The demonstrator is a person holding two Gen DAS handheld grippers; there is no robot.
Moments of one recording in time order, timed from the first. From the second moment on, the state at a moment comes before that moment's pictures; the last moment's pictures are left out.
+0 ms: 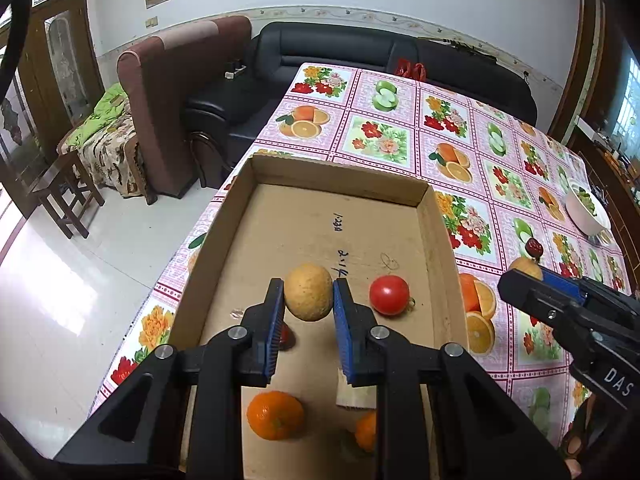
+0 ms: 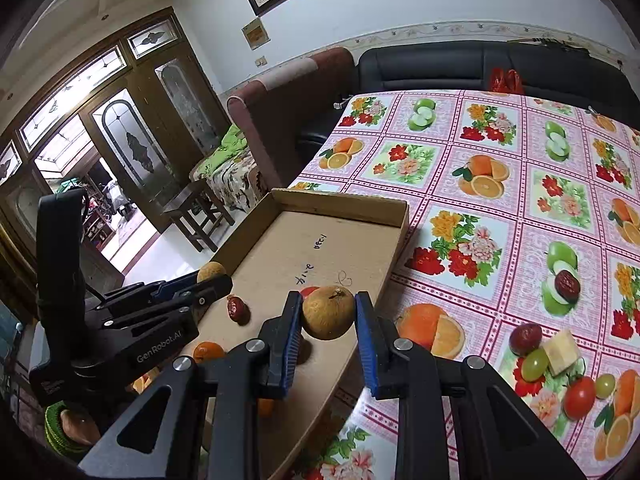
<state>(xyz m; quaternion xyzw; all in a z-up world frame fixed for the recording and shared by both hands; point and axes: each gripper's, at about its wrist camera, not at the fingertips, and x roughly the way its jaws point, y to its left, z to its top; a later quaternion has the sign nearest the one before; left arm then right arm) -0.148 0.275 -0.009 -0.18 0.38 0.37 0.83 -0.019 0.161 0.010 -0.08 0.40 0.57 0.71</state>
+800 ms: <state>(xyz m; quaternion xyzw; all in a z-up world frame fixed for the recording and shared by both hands) -0.111 0.339 -0.039 -0.20 0.44 0.37 0.79 0.004 0.266 -0.032 -0.15 0.44 0.56 0.69</state>
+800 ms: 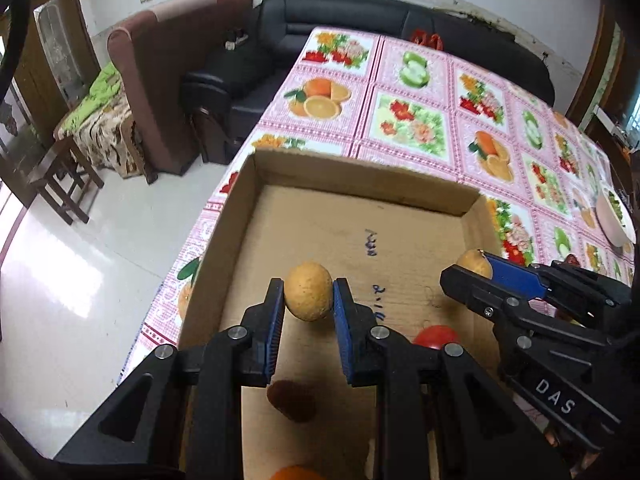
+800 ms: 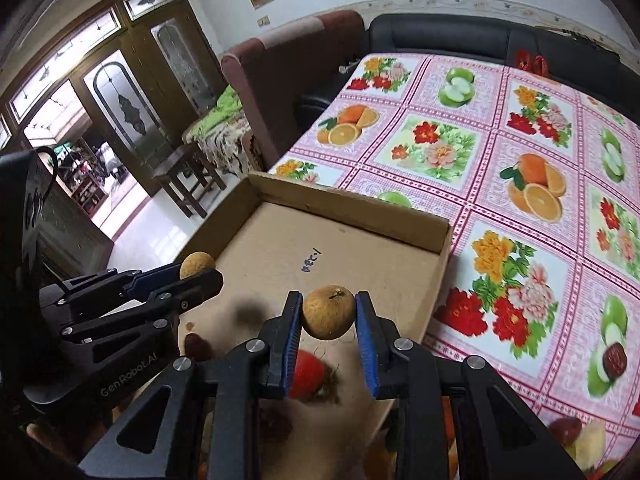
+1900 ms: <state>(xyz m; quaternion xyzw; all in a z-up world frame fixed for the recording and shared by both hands) -0.121 0.341 -0.047 -0.24 0.45 0.38 0.77 -0.005 0.274 -0.045 -0.19 0.44 0.56 0.68</state>
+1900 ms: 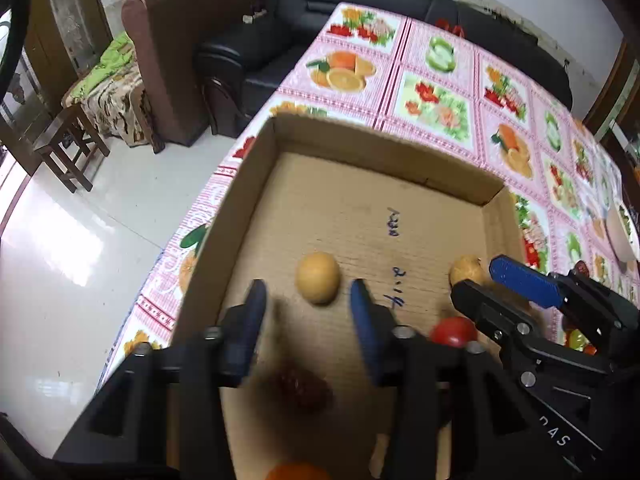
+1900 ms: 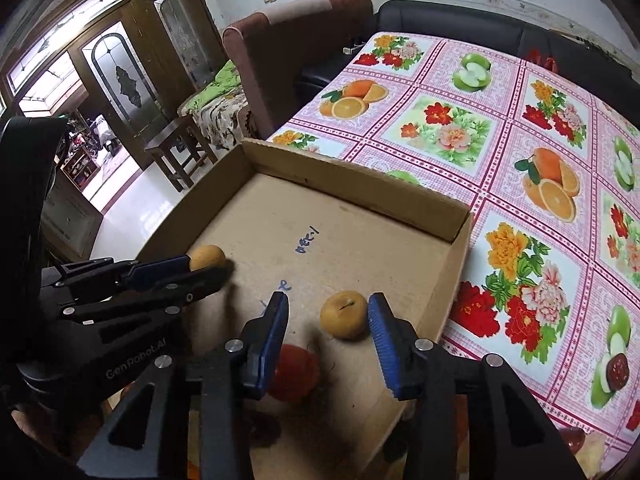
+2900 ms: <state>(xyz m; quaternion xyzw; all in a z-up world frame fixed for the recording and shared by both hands) -0.114 0.218 0.001 -0.21 0.39 0.33 0.83 0.011 0.057 0.003 -0.10 0.42 0.50 0.75</state>
